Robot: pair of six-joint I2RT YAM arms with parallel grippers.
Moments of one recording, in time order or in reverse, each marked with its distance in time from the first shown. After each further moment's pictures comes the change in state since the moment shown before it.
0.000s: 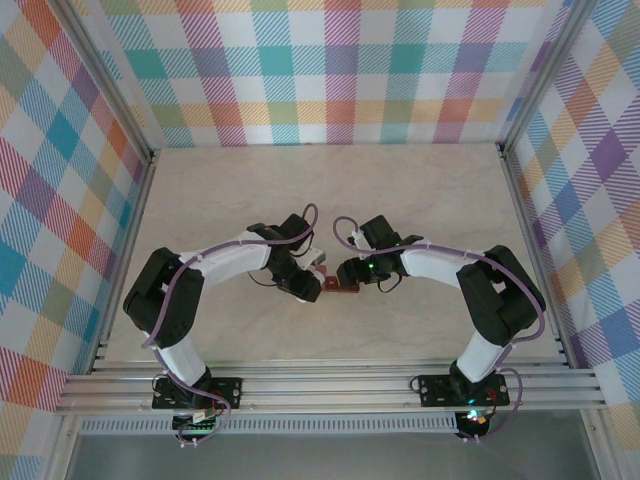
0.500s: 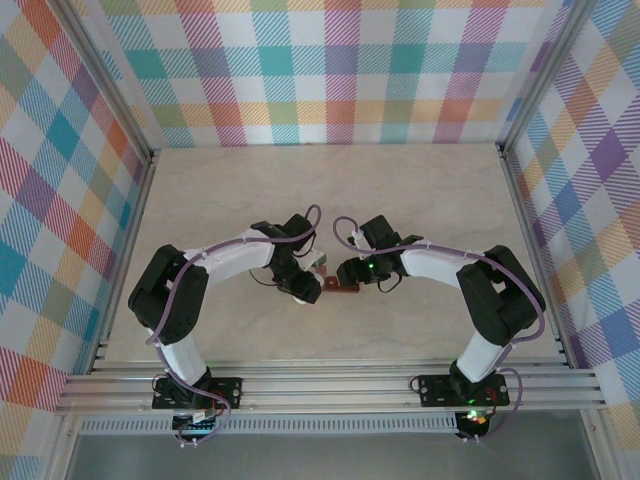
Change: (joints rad) left arm -0.005 0.031 0.035 -0.056 -0.009 0.011; right arm 0.000 0.000 0.000 0.000 0.000 0.000
